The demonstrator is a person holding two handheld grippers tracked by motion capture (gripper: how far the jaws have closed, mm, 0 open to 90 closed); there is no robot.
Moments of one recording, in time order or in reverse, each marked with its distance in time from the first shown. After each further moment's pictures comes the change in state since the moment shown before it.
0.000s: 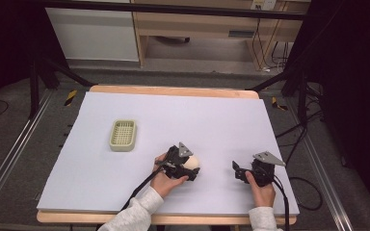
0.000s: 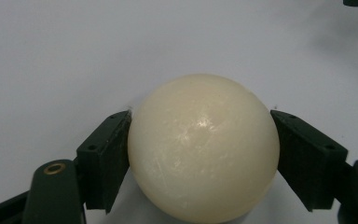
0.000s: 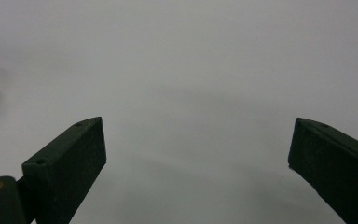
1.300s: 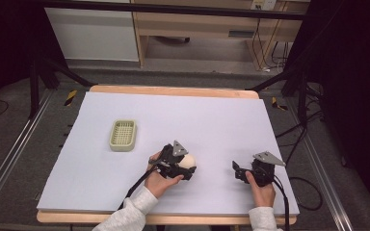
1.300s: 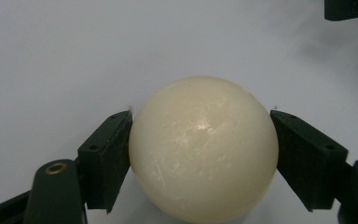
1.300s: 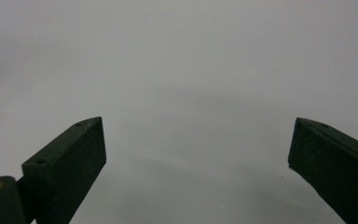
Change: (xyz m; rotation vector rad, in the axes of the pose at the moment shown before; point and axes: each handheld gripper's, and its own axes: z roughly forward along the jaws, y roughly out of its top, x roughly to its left) left arm 0.006 0.002 -0.025 -0.031 0.000 0.000; right arm 0.000 0.000 0.000 0.000 0.000 0.001
